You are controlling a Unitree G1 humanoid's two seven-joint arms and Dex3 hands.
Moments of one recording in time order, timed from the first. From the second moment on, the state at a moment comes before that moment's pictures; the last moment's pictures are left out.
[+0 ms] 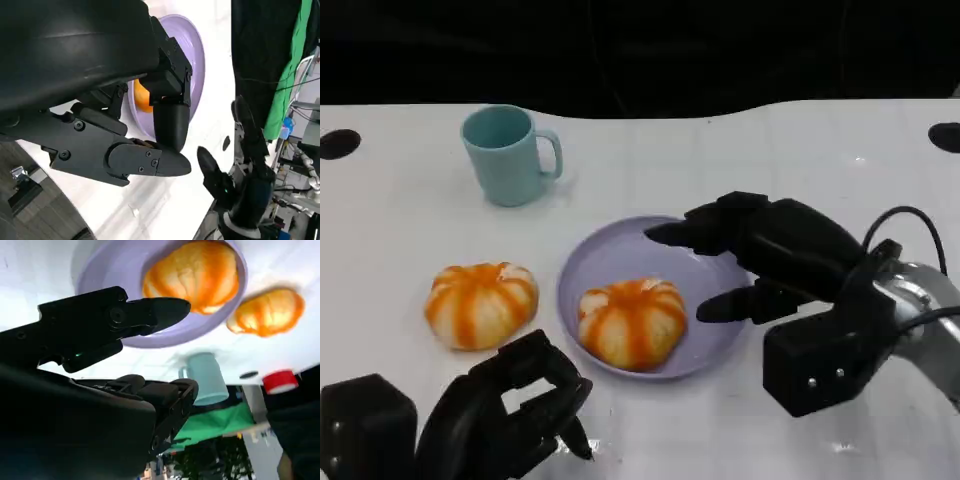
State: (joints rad) left arm 0.24 0.04 -0.03 -0.24 -0.33 0.24 -0.30; right arm -0.60 -0.30 0.44 0.54 -0.60 -0.57 0.07
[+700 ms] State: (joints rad) left arm 0.24 0.04 -0.03 -0.24 -0.32 0.24 -0.30; right arm -0.21 -0.39 0.22 0.19 -0.30 -0.59 0.16
